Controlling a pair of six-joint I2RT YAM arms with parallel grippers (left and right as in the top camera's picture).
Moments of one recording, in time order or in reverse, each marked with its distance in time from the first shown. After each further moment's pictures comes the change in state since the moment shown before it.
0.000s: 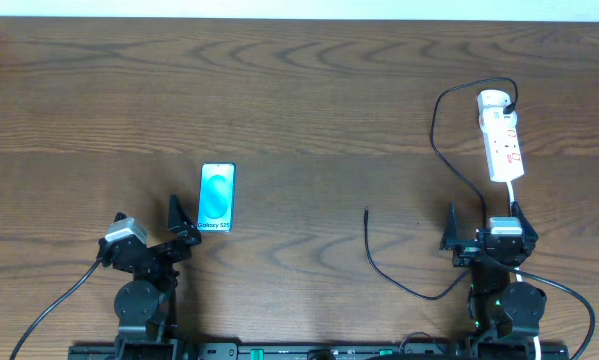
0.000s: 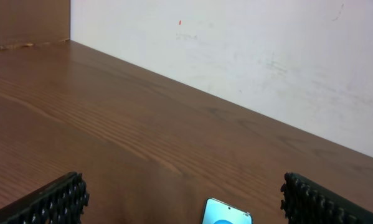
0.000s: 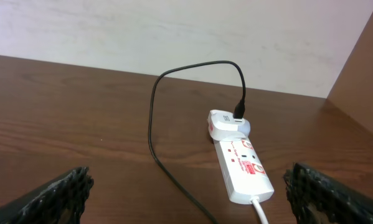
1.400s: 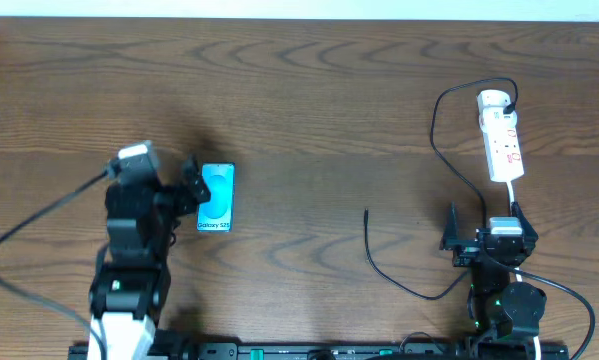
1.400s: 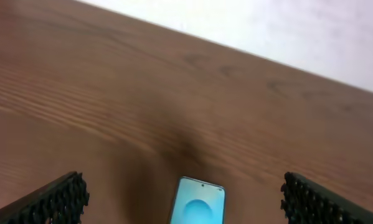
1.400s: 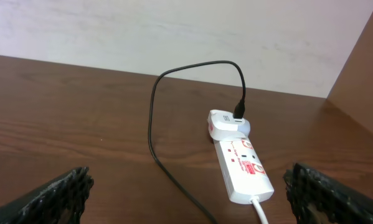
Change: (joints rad) left arm 0.000 0.812 0.507 -0.064 0.164 0.027; right arm 0.000 0.000 0.000 0.000 0.000 0.000
